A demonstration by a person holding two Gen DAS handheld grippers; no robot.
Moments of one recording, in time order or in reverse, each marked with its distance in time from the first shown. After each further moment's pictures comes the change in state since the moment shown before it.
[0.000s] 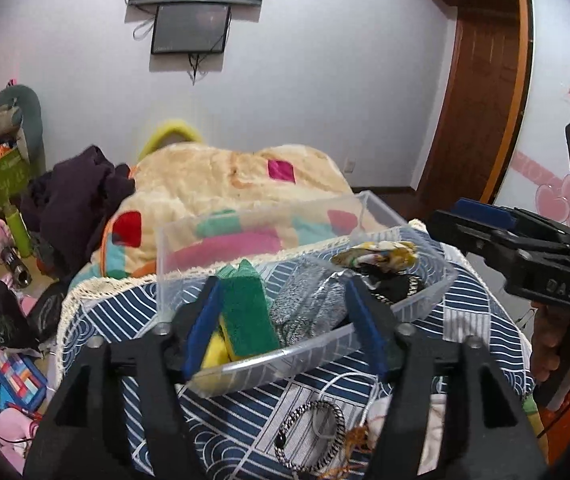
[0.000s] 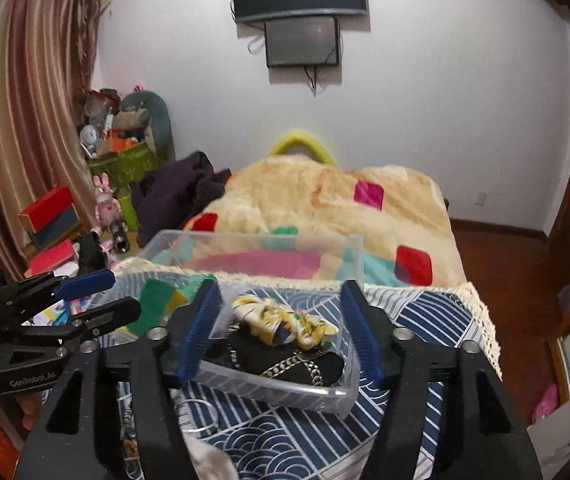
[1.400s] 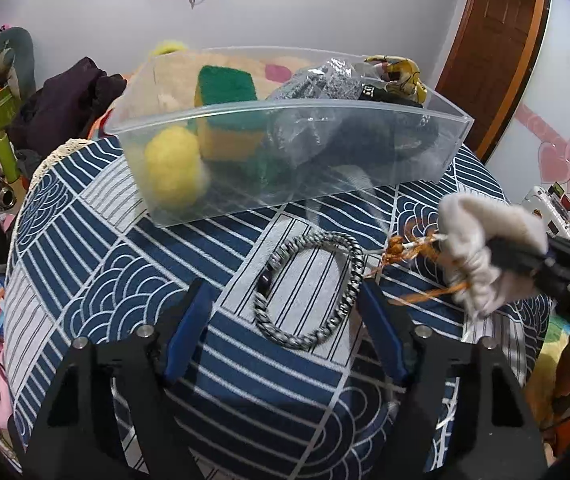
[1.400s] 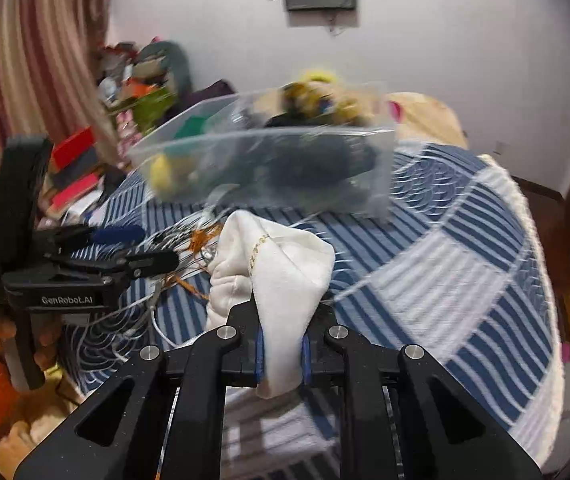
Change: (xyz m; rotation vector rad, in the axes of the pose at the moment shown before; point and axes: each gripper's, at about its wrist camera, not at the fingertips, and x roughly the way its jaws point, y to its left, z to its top) left arm 0.035 -0.007 -0.106 -0.045 0.259 -0.027; right arm -0.008 0.000 -0.108 0.043 0.183 0.048
